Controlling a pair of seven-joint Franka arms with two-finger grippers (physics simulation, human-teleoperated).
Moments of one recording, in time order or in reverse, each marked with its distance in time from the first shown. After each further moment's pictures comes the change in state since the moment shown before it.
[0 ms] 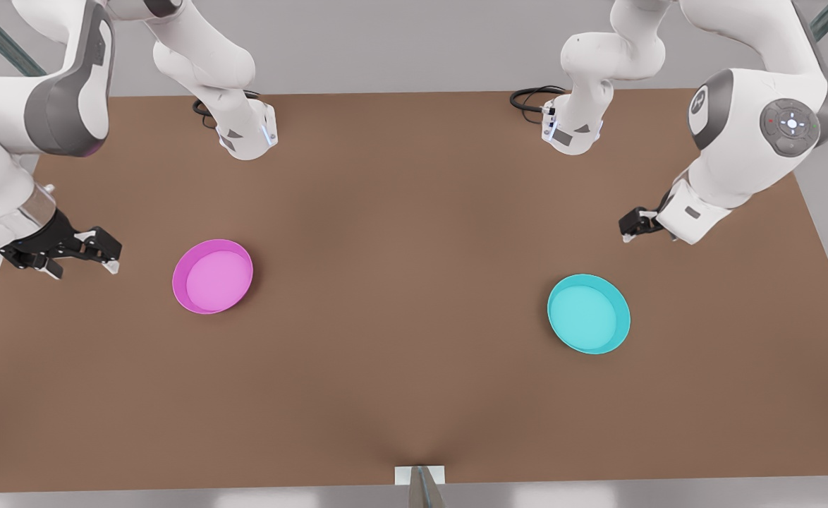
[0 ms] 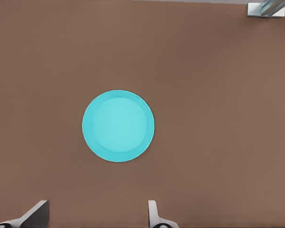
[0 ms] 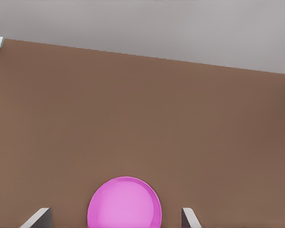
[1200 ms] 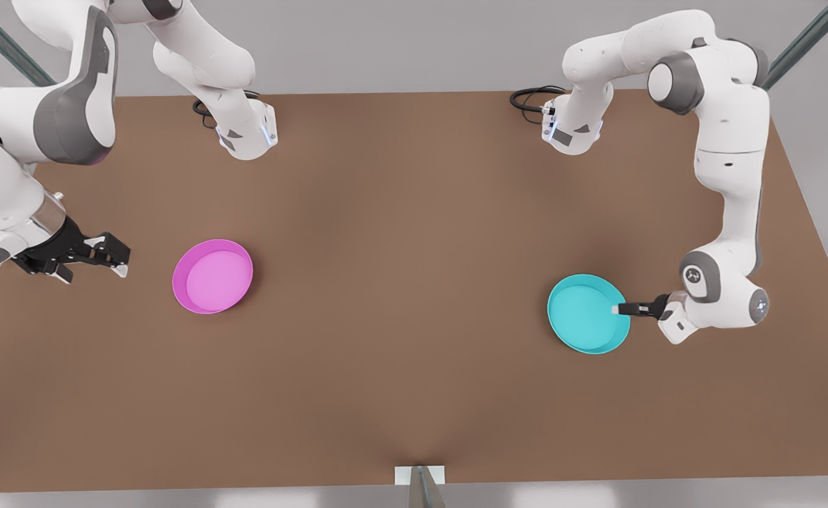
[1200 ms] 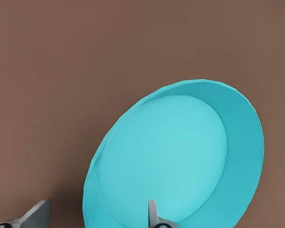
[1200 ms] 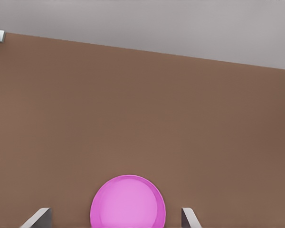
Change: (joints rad) left arm 0.325 0.608 -0.011 -0.167 -0.305 0.466 0.558; right arm 0.005 0.017 0.014 -0.001 0.000 -0.002 0.003
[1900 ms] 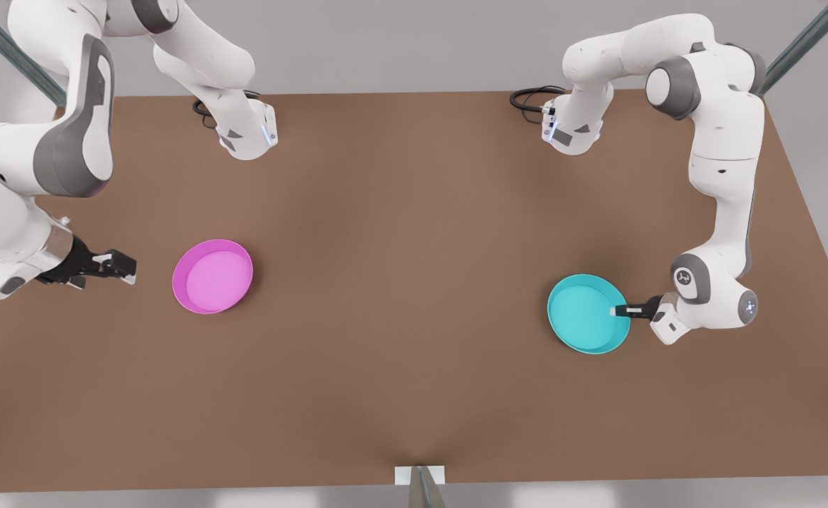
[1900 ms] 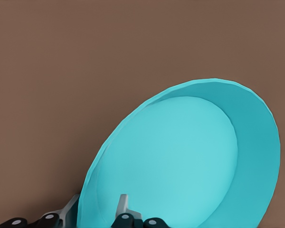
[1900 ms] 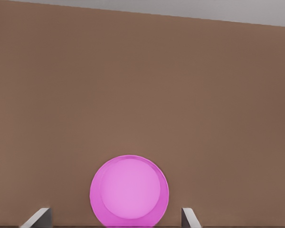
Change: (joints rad) left arm -0.009 0.023 0.000 -0.014 -0.003 0.049 -0.001; right arm -0.018 0.078 -0.004 0.012 0.003 -0.086 0.008
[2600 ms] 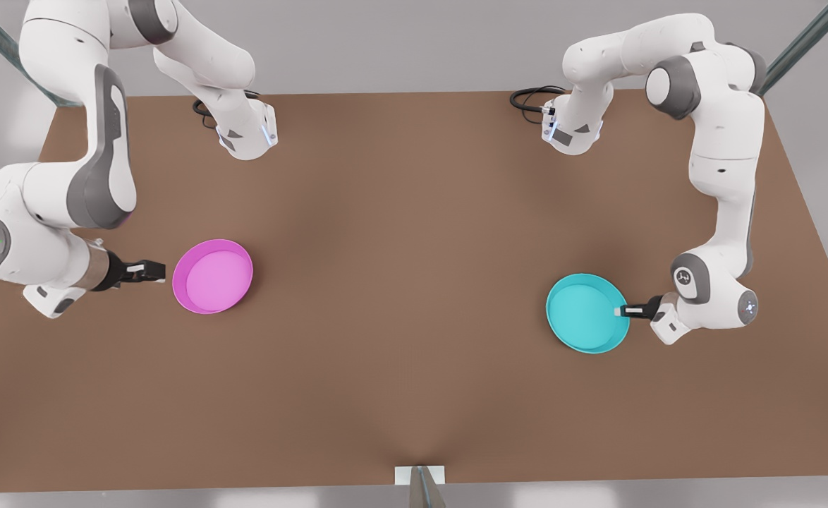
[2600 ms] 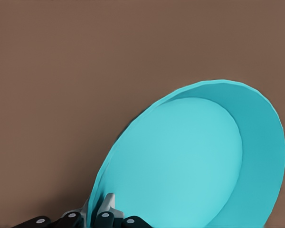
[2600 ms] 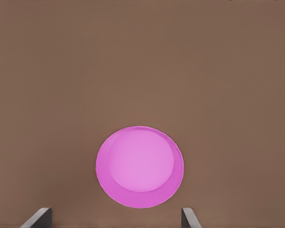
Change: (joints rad) left arm 0.000 -0.007 0.000 0.000 0.025 -0.001 -0.006; right arm 0.009 0.066 0.025 -0.065 0.002 -0.054 0.021
